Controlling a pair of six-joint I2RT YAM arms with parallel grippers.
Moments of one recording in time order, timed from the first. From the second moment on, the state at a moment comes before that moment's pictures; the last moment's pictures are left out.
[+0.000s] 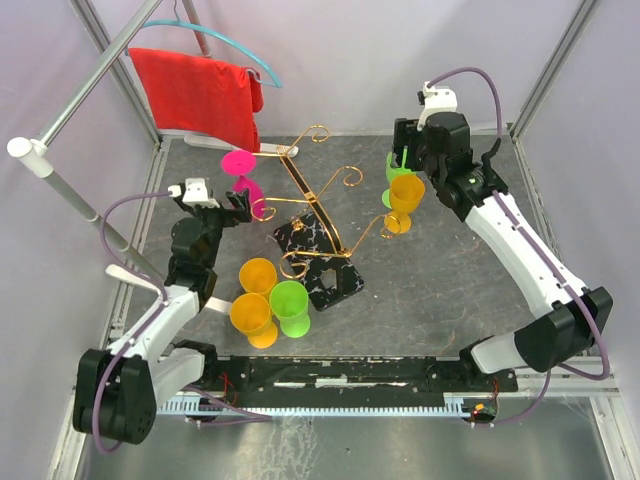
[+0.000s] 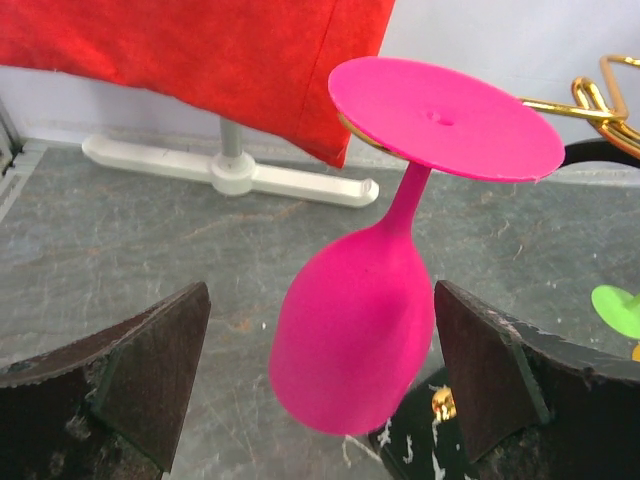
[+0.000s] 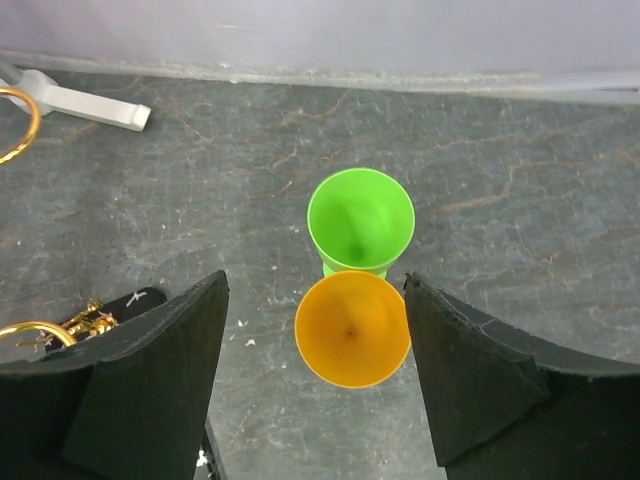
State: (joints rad) left arm -0.19 1.04 0.45 0.68 -0.09 -0.14; right arm 0.43 1.42 1.47 -0.39 0.29 0.15
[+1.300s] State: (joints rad) left arm -0.19 0.82 0.95 -0.95 0.16 -0.36; right arm 0.39 1.41 1.47 -0.56 0.27 0.18
